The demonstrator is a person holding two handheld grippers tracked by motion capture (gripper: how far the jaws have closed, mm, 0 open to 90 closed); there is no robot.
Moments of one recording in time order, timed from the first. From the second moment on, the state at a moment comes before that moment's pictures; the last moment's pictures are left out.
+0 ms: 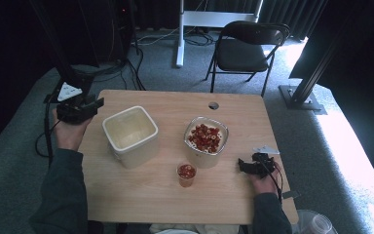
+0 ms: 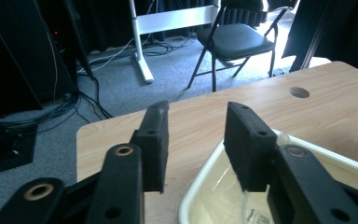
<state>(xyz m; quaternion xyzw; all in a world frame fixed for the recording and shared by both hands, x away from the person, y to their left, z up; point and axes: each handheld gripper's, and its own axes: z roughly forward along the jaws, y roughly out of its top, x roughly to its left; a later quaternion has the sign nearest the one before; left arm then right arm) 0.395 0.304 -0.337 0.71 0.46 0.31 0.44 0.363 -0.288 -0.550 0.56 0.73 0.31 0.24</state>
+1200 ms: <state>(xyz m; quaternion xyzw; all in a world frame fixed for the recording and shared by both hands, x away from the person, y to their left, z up) 0.317 0.207 -0.370 0.77 0.31 0.18 0.53 0.360 -0.287 -0.549 0.55 0.74 0.32 0.23</state>
